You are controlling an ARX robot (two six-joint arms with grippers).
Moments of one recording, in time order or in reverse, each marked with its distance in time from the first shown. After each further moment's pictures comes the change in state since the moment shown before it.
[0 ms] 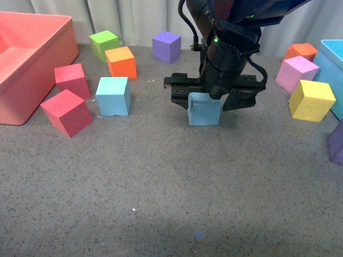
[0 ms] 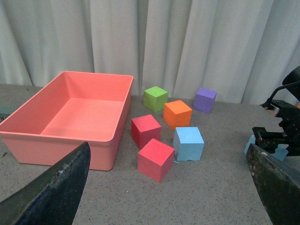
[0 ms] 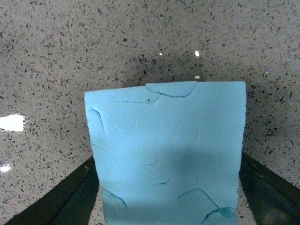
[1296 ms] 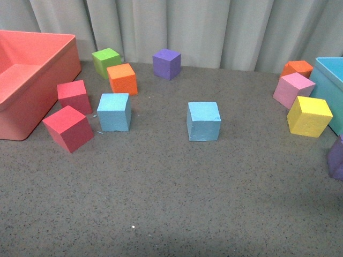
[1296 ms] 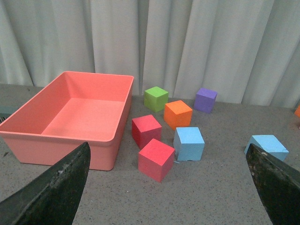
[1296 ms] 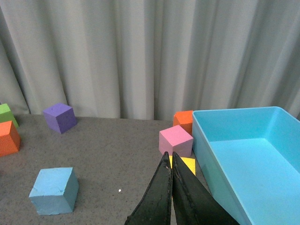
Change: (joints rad) left arm 0.000 0.000 0.000 0.000 0.000 0.000; right arm -0.319 -1.138 -1.567 1.583 0.021 -0.376
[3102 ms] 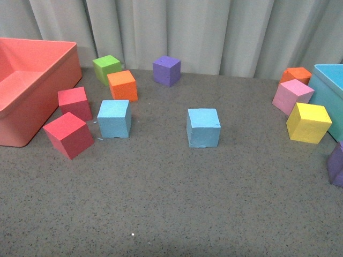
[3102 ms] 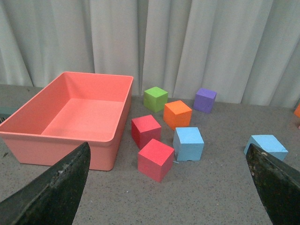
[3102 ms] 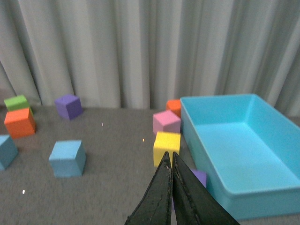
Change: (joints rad) left arm 0.000 0.000 0.000 0.000 0.000 0.000; right arm -0.103 -1.178 -0.162 -1.020 -0.100 0.000
